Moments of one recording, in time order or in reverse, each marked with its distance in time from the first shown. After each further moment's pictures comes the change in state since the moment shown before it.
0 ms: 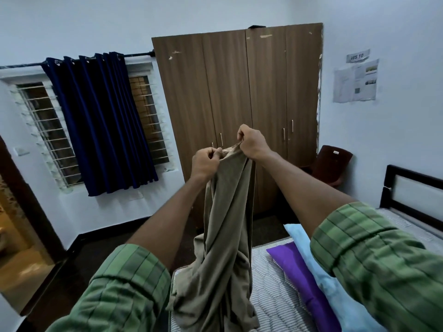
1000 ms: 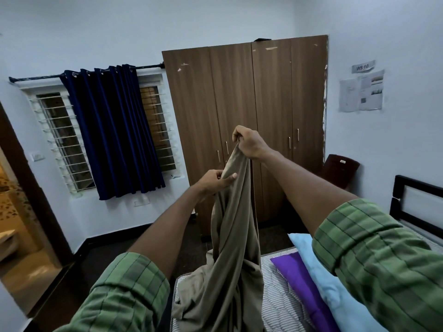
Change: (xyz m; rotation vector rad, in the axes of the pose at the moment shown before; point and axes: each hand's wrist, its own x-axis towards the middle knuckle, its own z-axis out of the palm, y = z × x) left_hand -0.024 0.004 -0.014 -0.082 -0.510 -0.207; right_hand 0.015 -0.016 -0.021 0.062 -0.058 -0.166
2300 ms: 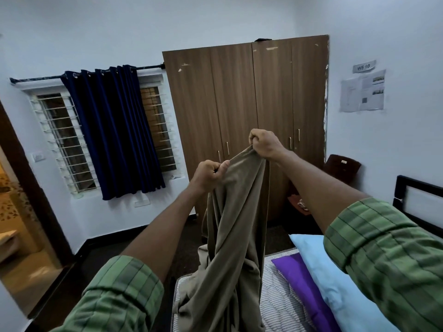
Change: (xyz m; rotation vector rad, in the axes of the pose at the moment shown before) left_hand 0.022 -0.011 -0.014 0.402 0.431 0.493; right_hand -0.007 0.030 -0.025 -0.075 -0.018 0.090
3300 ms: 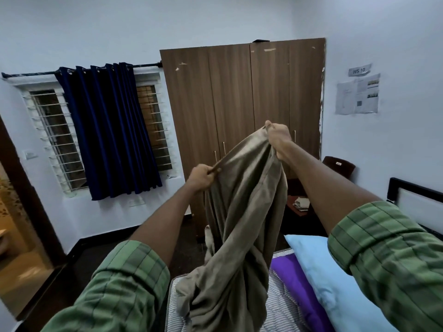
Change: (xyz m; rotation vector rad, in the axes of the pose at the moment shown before) left_hand 0.004 -0.008 -0.007 -0.030 -0.265 -0.394; right_hand -0.004 0.003 -0.023 0.593 0.221 0.444
